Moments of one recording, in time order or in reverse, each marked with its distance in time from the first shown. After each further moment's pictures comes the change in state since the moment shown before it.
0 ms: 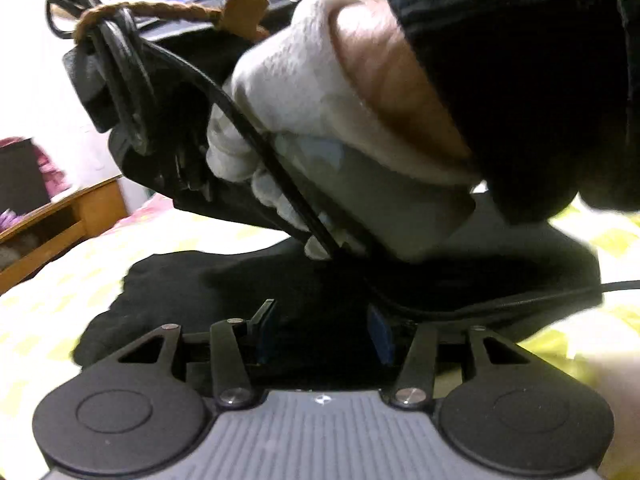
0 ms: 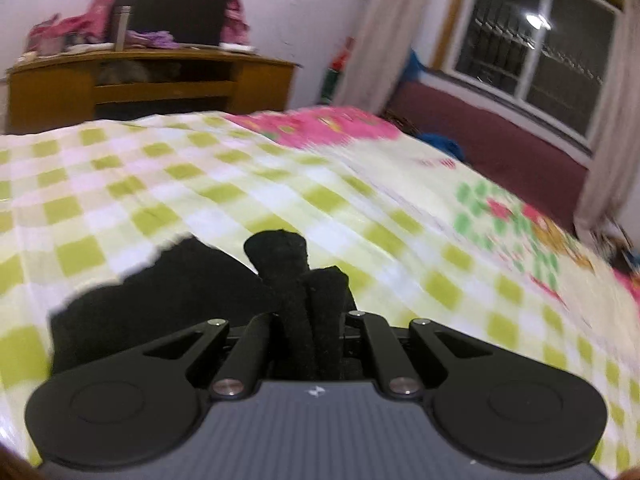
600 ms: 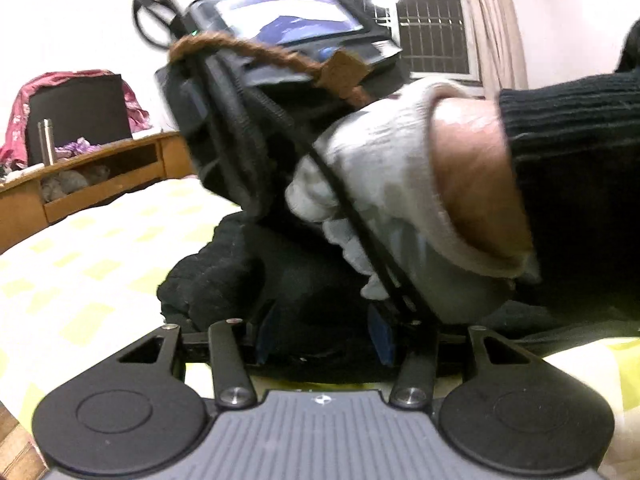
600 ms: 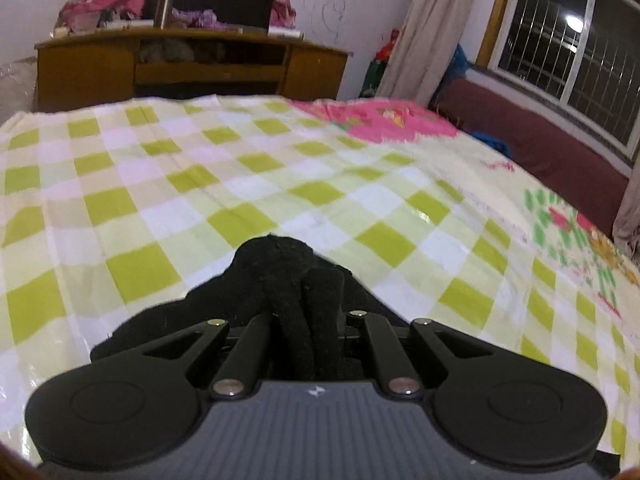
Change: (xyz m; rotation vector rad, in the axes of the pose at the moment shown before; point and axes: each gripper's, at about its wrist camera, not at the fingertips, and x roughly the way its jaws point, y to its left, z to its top) left arm -0.014 0.036 -0.014 -0.197 0.041 0.186; right arm 0.048 0.090 0.016 -0.034 0.026 0.070
